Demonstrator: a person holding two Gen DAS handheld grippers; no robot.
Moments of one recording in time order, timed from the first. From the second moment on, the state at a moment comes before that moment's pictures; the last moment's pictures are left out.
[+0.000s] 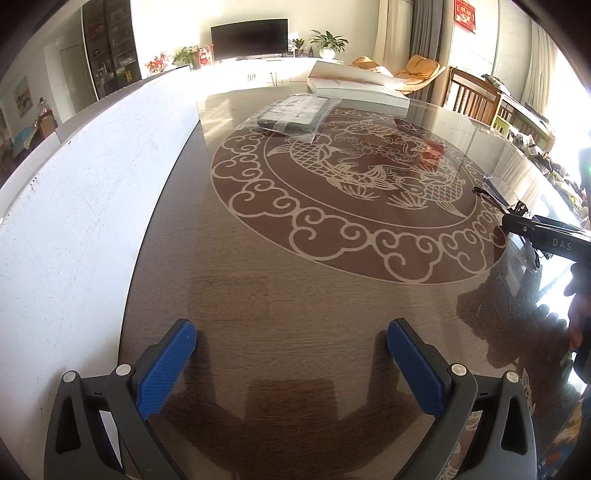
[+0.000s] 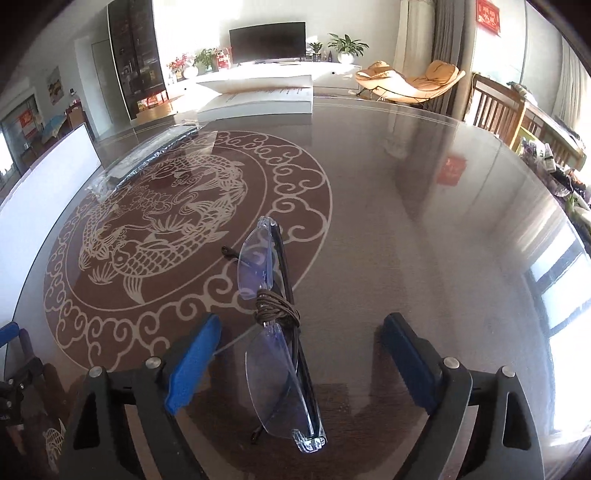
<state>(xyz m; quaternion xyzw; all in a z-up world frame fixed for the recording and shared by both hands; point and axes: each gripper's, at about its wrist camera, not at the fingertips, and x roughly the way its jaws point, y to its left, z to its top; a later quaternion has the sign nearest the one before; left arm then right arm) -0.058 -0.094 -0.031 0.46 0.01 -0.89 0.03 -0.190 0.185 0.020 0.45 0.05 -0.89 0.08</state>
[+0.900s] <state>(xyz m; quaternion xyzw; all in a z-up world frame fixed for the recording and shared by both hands) -0.296 -0.114 0.047 0.49 -0.04 -0.87 -0.08 -0.192 0.180 0.015 0.46 0.05 -0.88 0.09</state>
